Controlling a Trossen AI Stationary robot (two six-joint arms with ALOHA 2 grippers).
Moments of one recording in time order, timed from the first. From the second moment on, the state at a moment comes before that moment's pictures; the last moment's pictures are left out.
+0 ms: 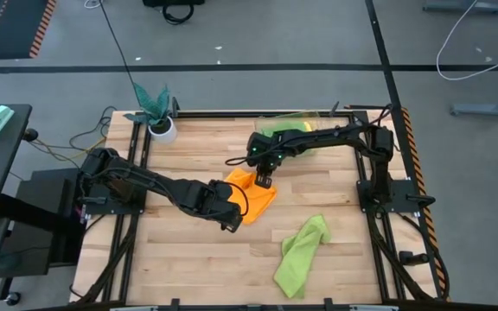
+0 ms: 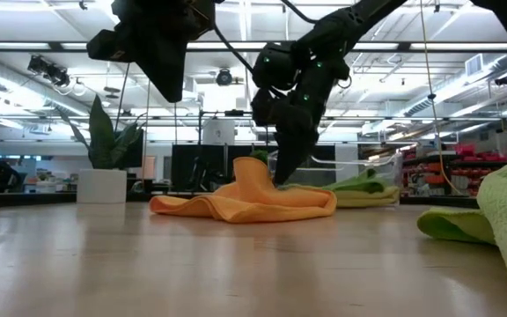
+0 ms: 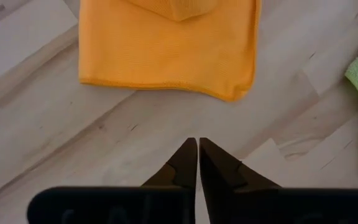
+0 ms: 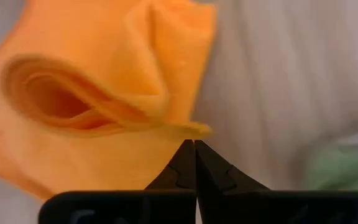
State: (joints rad) left arm -0.31 1.72 1.42 -0.99 -0.24 -1.24; right arm -0.24 1.93 1.36 -0.62 -0.13 0.05
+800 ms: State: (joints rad) left arm -0.34 1.72 1.42 -1.00 -0.30 -1.25; right arm -0.18 1.93 1.39 -0.66 0.07 -0.06
